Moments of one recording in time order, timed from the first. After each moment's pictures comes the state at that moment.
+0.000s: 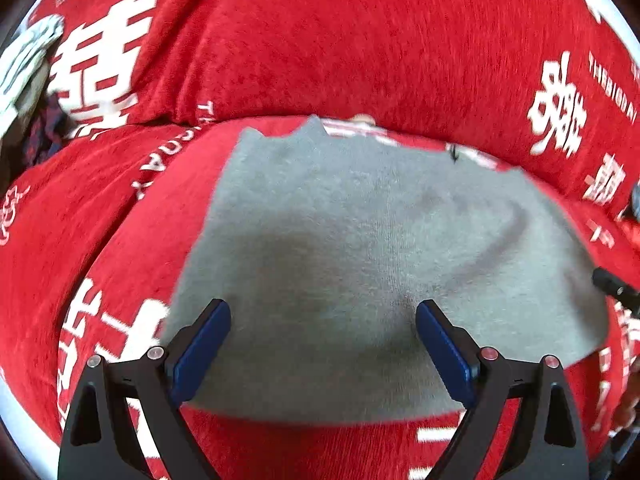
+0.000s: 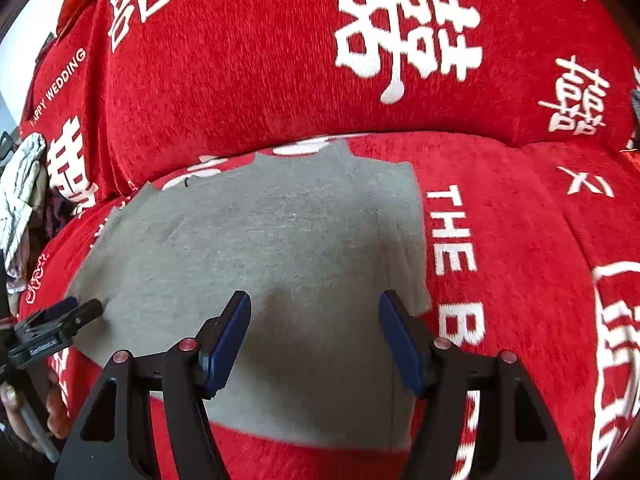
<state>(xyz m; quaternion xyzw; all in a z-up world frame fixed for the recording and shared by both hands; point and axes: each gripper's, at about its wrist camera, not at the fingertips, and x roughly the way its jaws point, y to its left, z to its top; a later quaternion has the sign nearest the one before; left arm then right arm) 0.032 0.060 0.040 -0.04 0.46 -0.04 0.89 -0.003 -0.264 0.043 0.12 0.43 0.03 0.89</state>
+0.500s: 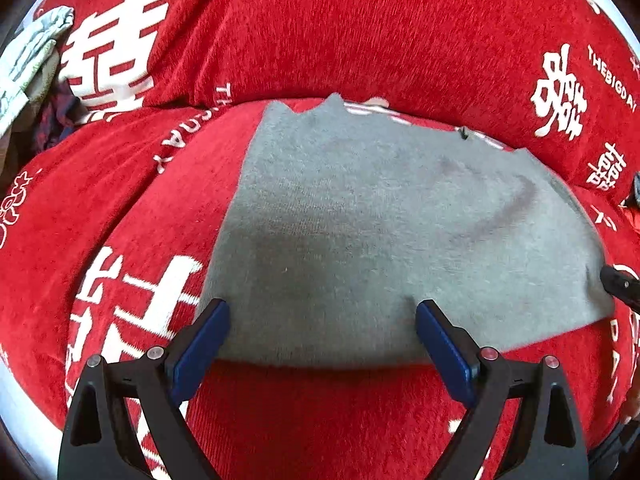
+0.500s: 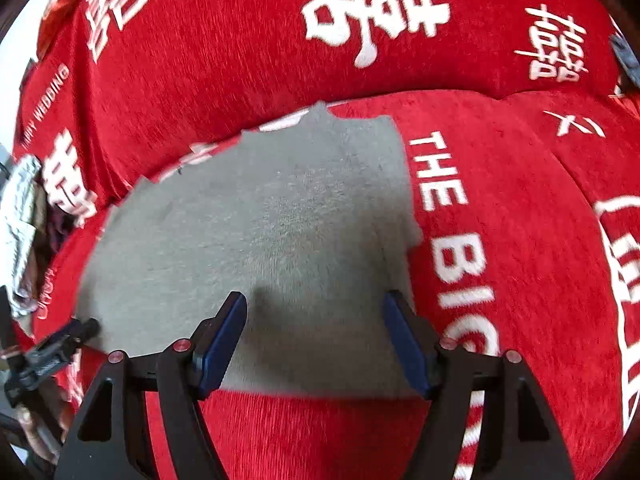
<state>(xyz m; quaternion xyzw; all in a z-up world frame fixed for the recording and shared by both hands) 0.002 0.070 0.027 -0.02 0.47 -0.04 0.88 -0.028 -0.279 0.027 0.16 0.46 0.01 0.87</state>
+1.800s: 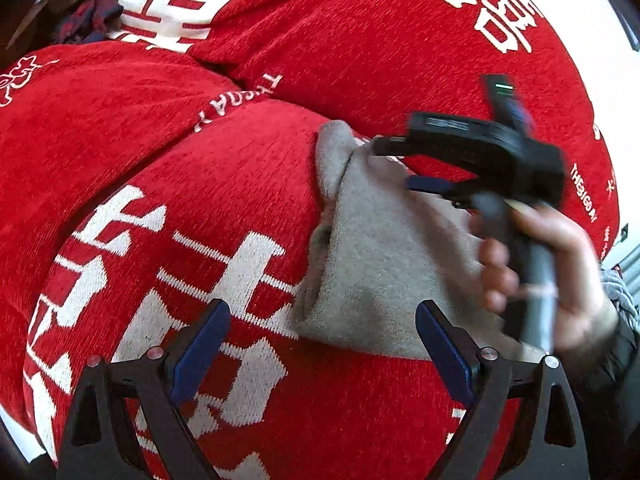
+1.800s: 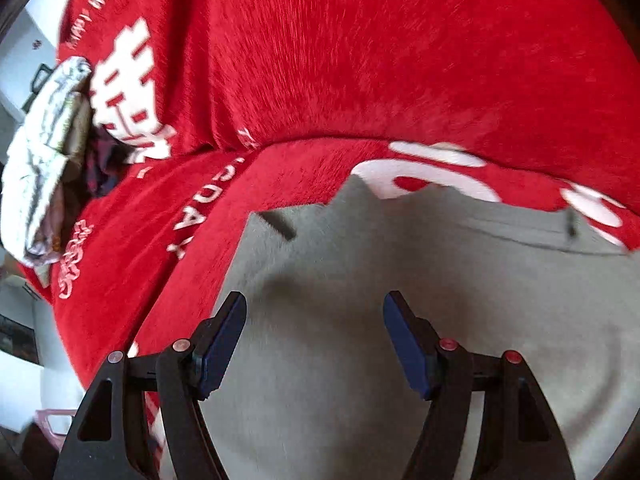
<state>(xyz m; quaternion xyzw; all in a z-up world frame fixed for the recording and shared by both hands) -0.014 0.174 0.010 -0.22 0.43 -0.10 0.87 0.191 0.004 0.006 0.08 0.54 0.17 0.82</state>
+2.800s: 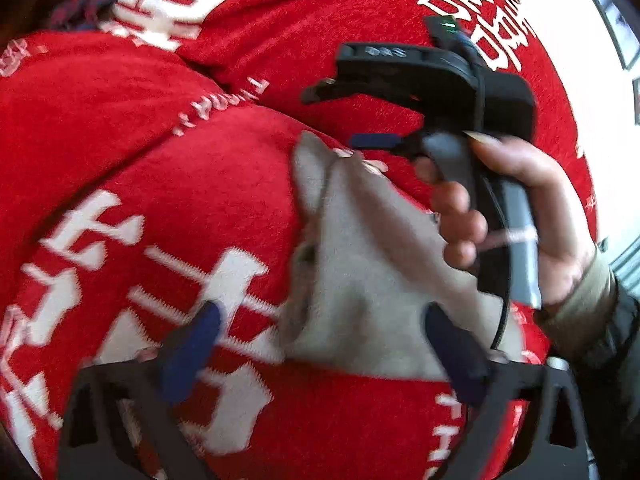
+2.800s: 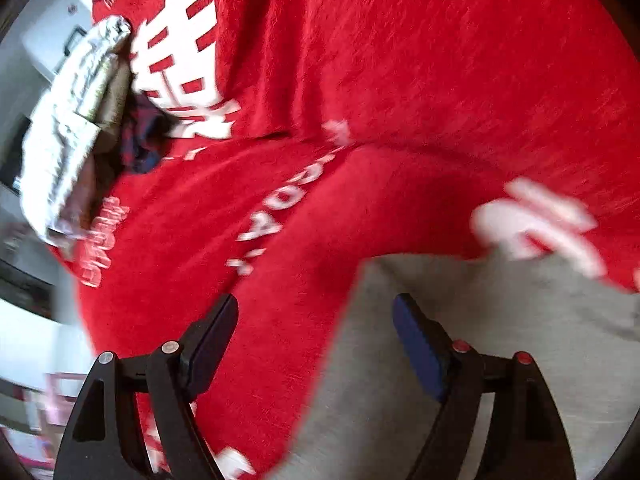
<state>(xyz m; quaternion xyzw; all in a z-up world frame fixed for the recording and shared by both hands) 0.003 0.177 0.000 -0.27 0.41 -0.14 0.86 0.208 0.075 0.039 0.00 0.54 0.22 0.81</state>
